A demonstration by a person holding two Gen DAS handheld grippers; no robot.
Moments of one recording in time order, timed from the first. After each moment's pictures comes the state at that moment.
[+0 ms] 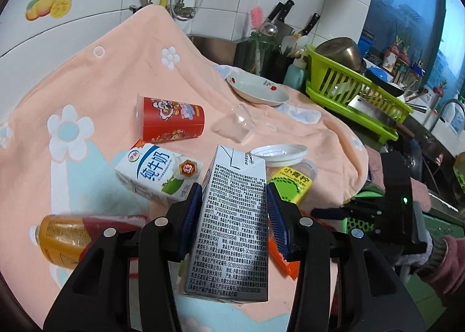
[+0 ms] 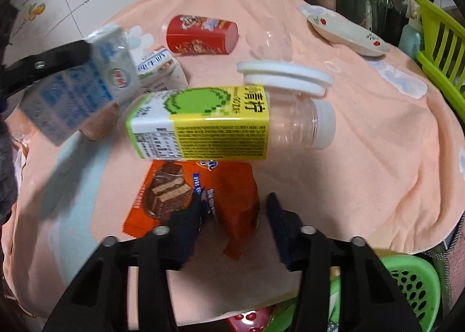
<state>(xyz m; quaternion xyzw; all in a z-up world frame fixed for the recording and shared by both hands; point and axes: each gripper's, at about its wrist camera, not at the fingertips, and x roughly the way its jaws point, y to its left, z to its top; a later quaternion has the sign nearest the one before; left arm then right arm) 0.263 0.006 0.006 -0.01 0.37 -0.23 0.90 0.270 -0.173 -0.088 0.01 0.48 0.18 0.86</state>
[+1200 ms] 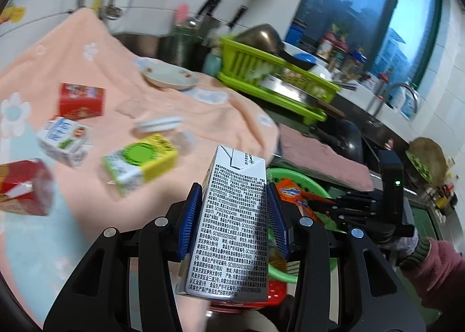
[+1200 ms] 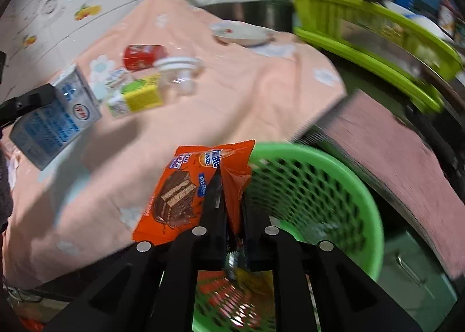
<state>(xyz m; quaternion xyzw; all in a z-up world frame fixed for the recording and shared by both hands) 0.149 -0.093 0.006 -0.04 0.36 -0.35 0.86 0.101 -0.321 -0.059 0.04 0.46 0.04 0.89</state>
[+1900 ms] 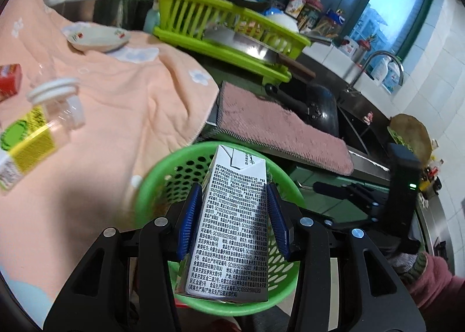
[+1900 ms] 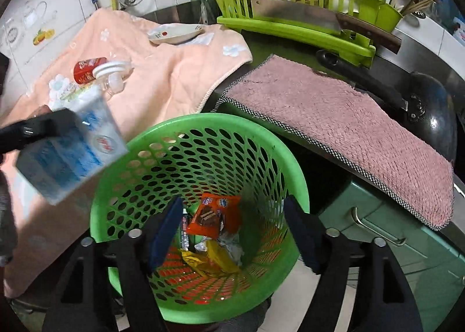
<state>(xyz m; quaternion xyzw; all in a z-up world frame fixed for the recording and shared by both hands) 0.147 -0.226 -0.046 -0.03 0.42 -0.41 0.81 0.051 -0.394 -0.074 0.08 0.45 -0.04 0.89</state>
